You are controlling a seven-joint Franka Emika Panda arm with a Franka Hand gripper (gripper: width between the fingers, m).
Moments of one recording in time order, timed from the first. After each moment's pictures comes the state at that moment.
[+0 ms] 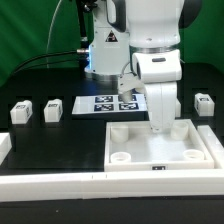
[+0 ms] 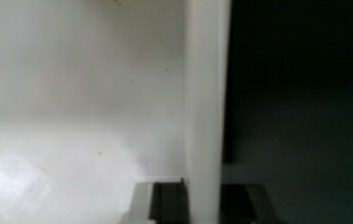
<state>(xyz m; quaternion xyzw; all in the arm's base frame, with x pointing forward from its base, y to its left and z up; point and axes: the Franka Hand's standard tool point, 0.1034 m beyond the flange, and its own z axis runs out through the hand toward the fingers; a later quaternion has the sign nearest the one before) 0.476 0.075 0.011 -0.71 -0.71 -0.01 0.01</state>
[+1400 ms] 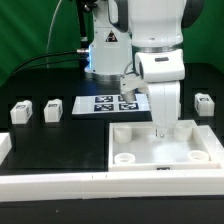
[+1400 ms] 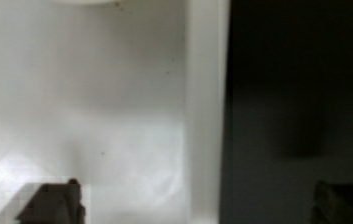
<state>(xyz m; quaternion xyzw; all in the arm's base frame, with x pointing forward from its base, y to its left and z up) 0.478 0.078 0.016 -0.71 -0.70 -0.01 0.01</state>
